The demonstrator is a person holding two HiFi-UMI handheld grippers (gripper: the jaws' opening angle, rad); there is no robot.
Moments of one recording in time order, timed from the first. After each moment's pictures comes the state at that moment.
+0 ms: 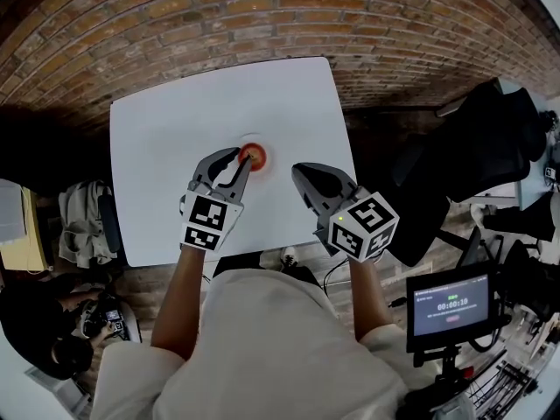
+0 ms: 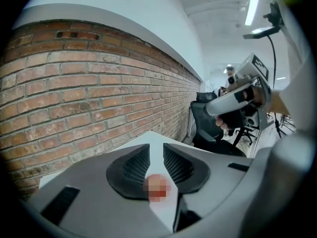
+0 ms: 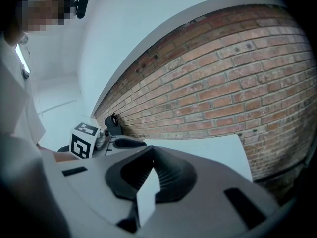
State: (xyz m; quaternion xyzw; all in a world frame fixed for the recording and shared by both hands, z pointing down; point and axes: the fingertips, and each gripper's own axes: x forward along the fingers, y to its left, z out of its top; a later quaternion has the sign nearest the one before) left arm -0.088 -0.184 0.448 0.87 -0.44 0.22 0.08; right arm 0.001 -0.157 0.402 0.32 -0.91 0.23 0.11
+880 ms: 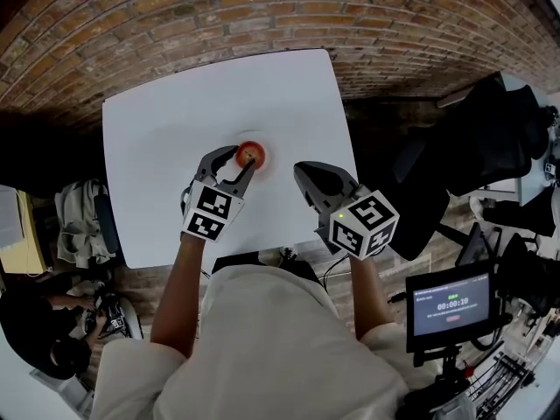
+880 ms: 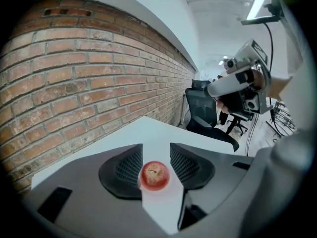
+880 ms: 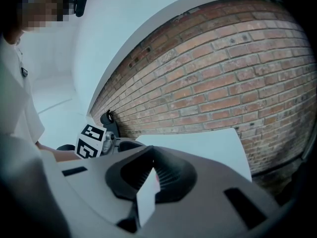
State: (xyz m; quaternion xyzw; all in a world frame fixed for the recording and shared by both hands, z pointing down) left arm -0.084 -0.190 0.502 0.87 -0.39 0.28 0.11; right arm 0.005 -0.166 0.425 0.33 -0.90 0.25 0.13
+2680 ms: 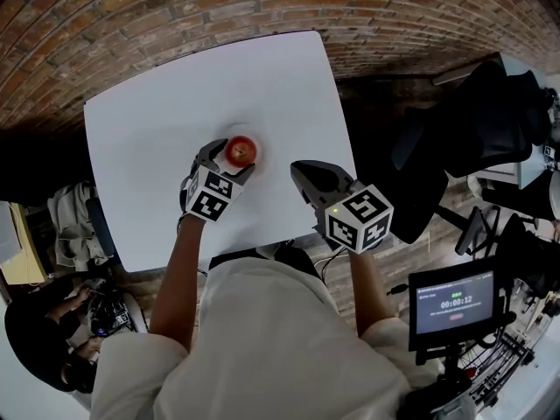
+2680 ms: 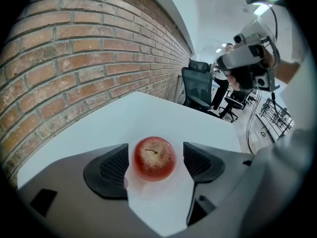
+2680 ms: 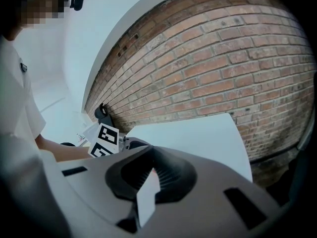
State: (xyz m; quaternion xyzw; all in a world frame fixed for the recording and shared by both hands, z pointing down) left arm -0.078 -0.199 0.602 0.85 -0.32 0.37 0.17; right arm 0.016 -0.173 0.472 0.33 -0.88 0.30 0.17
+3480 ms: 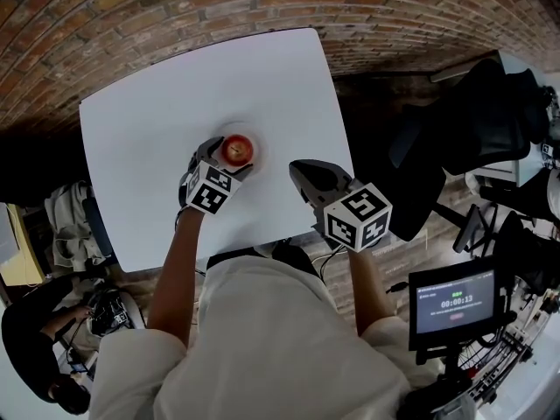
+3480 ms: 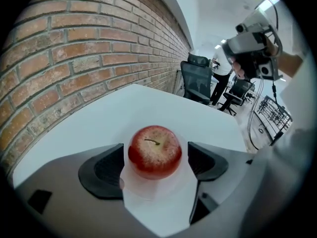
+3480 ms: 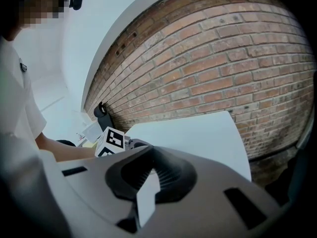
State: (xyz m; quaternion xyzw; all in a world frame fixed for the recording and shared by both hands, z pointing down) left arm -0.080 -0.198 0.632 0.85 -0.31 0.40 0.18; right arm 0.018 -0.171 0.478 0.33 -0.87 0.30 0.18
